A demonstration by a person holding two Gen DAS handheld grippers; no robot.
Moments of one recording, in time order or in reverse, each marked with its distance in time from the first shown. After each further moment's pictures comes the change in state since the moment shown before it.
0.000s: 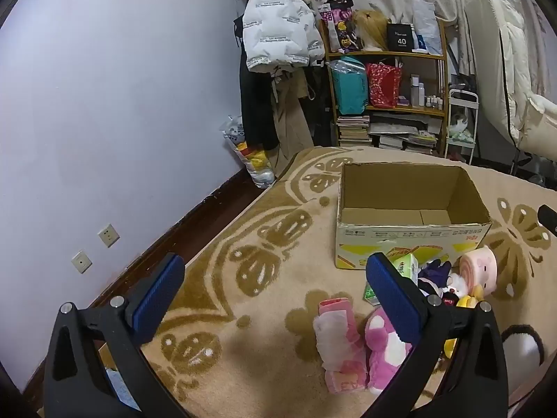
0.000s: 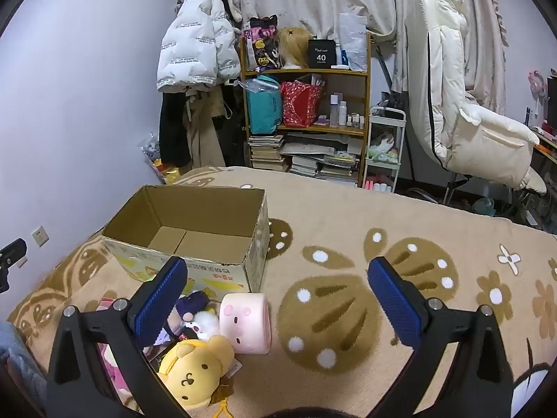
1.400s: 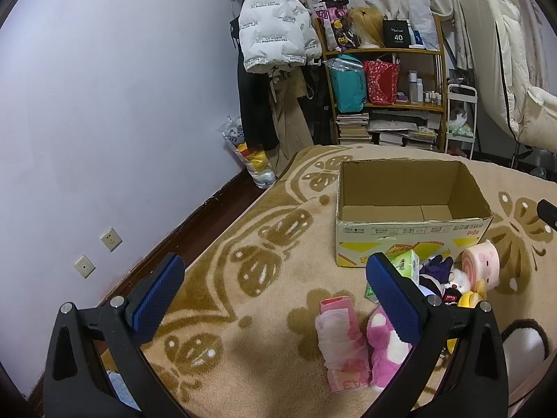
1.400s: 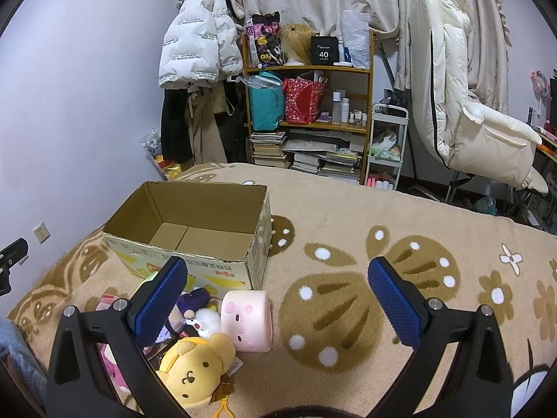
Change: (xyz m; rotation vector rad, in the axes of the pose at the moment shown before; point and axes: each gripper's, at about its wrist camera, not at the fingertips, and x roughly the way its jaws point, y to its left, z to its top) left arm 0.002 -0.004 -0.004 0.025 0.000 0.023; right arm 0.004 0.001 -0.002 0.001 0.000 0.001
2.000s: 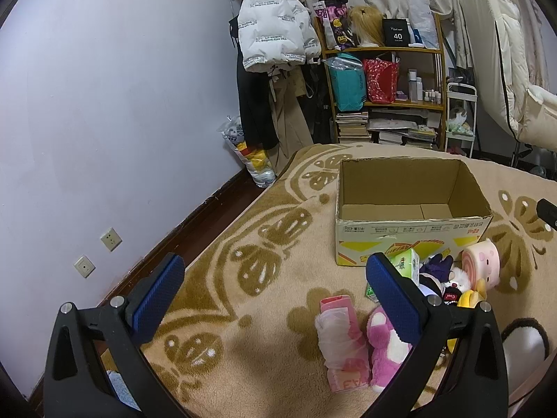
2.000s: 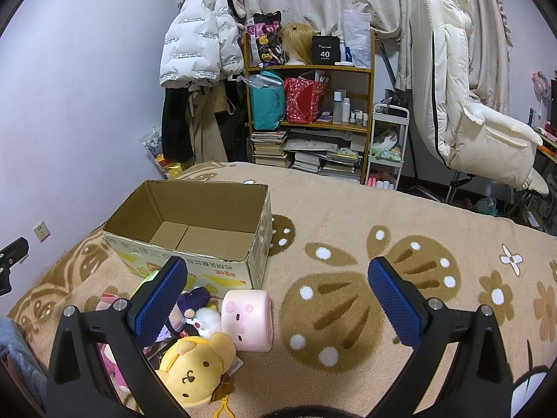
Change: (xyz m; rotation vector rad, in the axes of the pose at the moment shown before) left arm -0.001 0.000 0.000 0.003 0.004 -0.003; right arm 0.000 0.000 0.000 -0.001 0.003 0.000
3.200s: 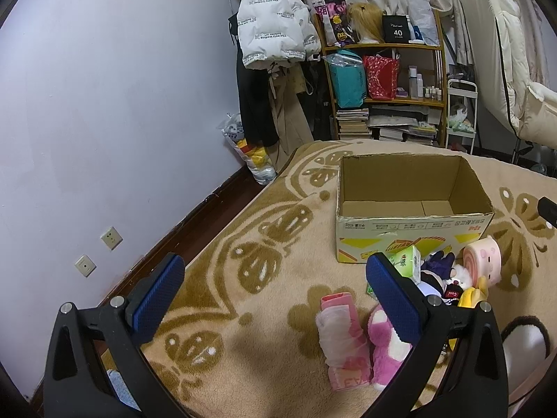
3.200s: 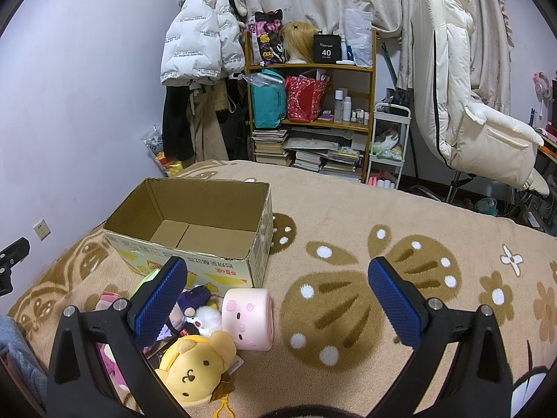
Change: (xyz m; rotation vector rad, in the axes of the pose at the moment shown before) left arm 0.003 -0.001 -0.003 0.005 0.010 0.004; right arm 0.001 0.000 -0.001 -0.001 0.003 -0.001
